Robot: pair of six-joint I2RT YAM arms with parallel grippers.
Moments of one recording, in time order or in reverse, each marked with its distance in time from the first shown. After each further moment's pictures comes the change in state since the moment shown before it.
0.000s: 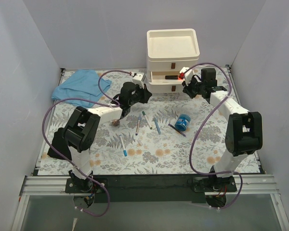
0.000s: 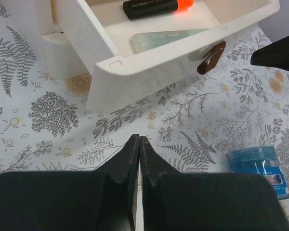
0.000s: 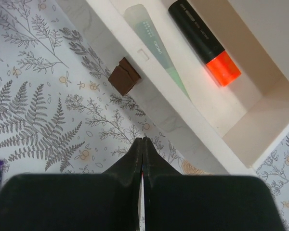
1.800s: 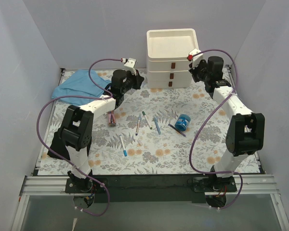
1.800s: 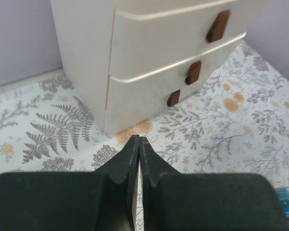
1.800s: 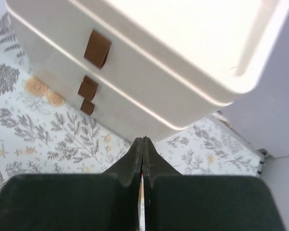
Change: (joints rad) left arm 0.110 0.051 0.180 -0.019 0.030 0.110; right arm -0.026 0.027 0.121 0.203 0.174 0.178
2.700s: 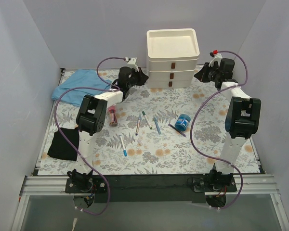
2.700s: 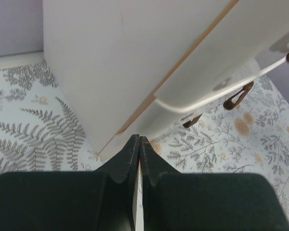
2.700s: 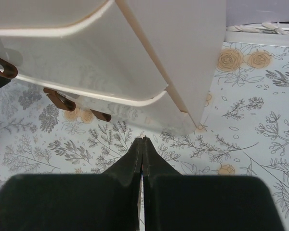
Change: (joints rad) left arm 0.048 0.349 0.308 0.016 0.080 -0.195; right arm -0.207 0.274 0.135 0.076 -0.271 0.611
